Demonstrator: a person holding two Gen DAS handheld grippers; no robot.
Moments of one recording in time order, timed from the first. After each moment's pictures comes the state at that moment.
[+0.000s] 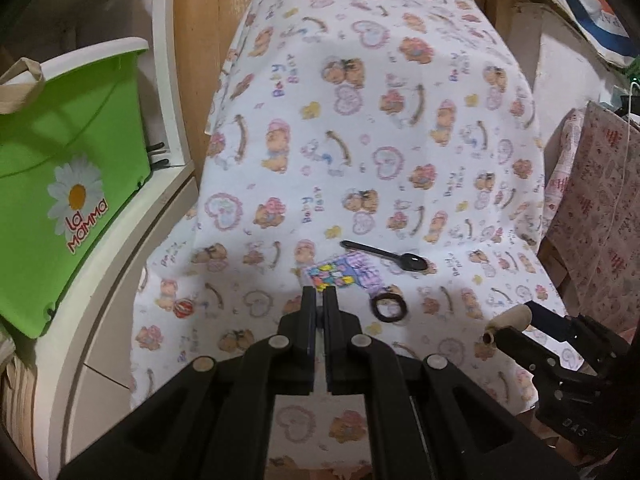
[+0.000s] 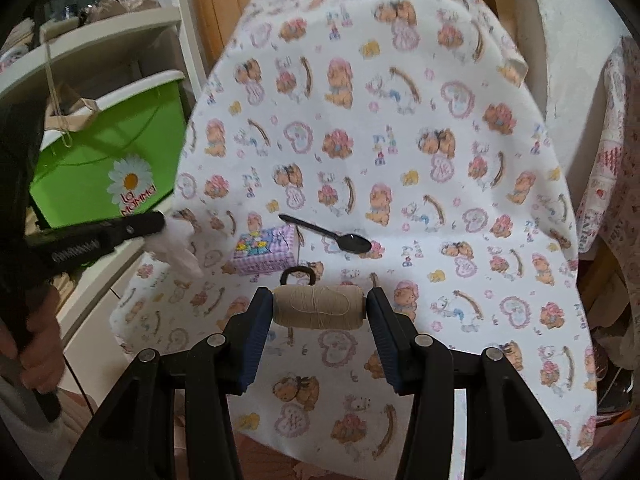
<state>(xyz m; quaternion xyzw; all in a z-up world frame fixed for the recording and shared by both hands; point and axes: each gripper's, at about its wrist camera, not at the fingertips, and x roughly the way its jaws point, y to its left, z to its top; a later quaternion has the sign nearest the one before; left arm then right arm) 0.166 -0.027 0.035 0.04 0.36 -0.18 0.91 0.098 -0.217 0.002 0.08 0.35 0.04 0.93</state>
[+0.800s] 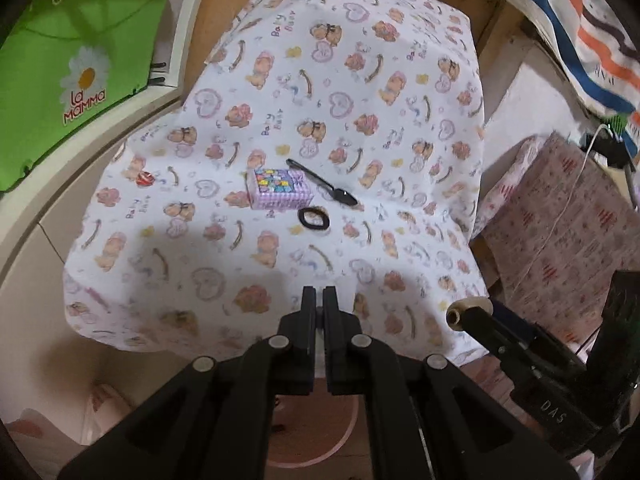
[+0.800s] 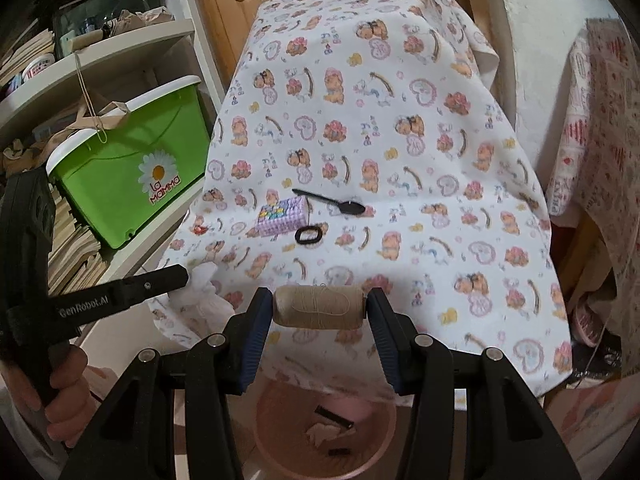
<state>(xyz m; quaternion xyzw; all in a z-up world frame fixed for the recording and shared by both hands) 0.070 -0.018 0.015 -0.09 0.42 -0.21 0.88 0.012 -0.228 0.018 0.11 0.36 0.05 0.93</state>
